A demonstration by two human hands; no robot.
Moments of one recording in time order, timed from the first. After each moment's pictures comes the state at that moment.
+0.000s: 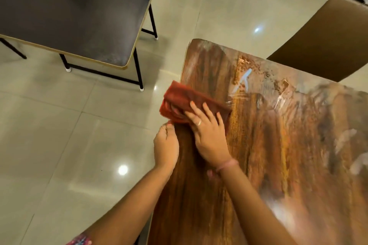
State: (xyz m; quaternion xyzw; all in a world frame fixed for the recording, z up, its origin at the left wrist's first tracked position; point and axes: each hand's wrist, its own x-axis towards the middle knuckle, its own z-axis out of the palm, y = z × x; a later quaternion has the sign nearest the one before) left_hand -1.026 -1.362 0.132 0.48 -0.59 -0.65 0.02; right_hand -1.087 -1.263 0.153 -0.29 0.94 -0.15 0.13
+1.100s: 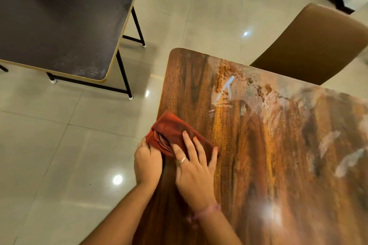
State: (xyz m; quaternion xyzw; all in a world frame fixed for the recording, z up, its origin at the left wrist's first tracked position) left_hand -1.032 -1.361 0.136 0.47 -0.69 -0.55 0.04; right_hand -1.036 -1.245 0.154 -0.21 0.97 -0.07 0.12
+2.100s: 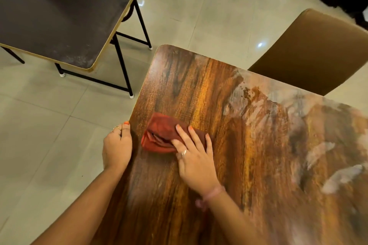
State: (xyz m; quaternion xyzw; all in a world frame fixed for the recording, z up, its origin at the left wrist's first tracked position) left_hand -1.036 -1.350 0.133 0.50 -0.72 -0.46 0.10; right_hand -1.094 -1.157 0.144 -0.37 0.92 -0.11 0.09
